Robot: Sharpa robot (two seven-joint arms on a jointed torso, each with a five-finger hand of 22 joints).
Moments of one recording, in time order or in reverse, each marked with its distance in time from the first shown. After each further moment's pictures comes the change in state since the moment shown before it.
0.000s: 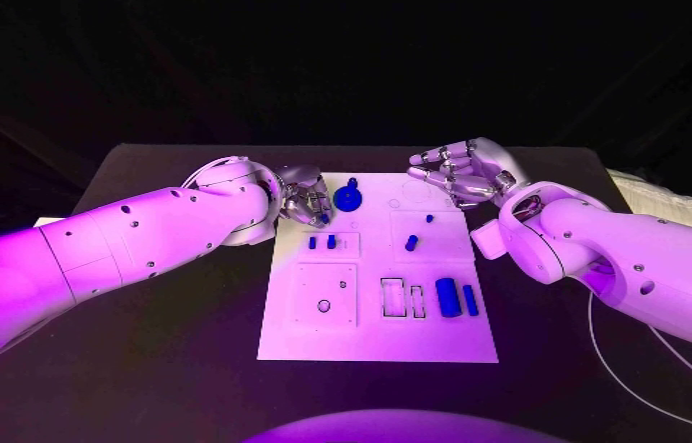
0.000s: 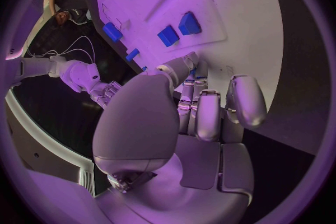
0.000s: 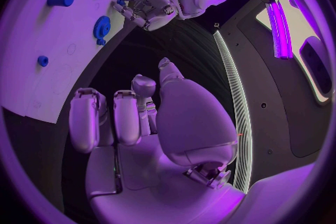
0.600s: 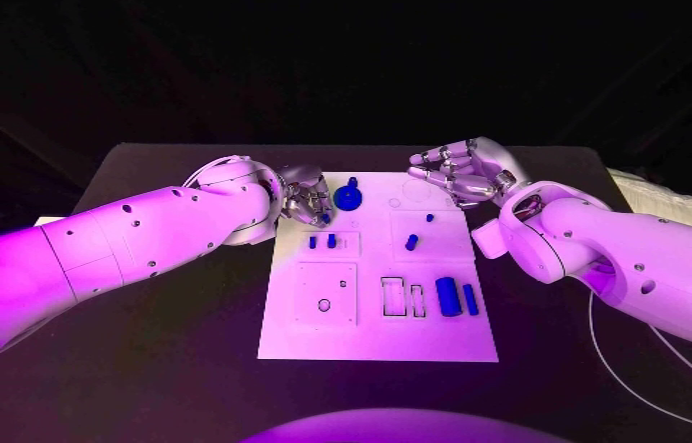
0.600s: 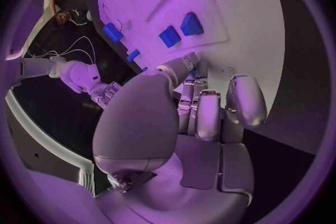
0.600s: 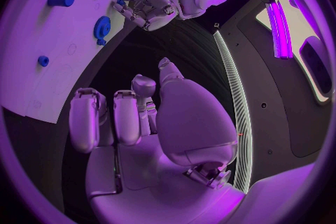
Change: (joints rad) left arm 0.000 0.002 0.000 0.004 -0.003 0.004 -0.005; left_hand -0.008 0.008 0.000 0.000 -0.004 0.009 -0.001 -0.003 -0.001 0.007 -0.007 0.000 0.002 0.000 0.000 0.000 -0.002 0.000 0.000 0.000 0.000 0.001; right arm 0.000 0.000 0.000 -0.001 0.000 0.002 0.000; right_hand 0.000 0.000 0.000 0.000 0.000 0.000 0.000 0.000 0.001 0.000 0.000 0.000 0.000 0.000 0.000 0.000 0.000 0.000 0.000 0.000 0.000 0.000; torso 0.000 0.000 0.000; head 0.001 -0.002
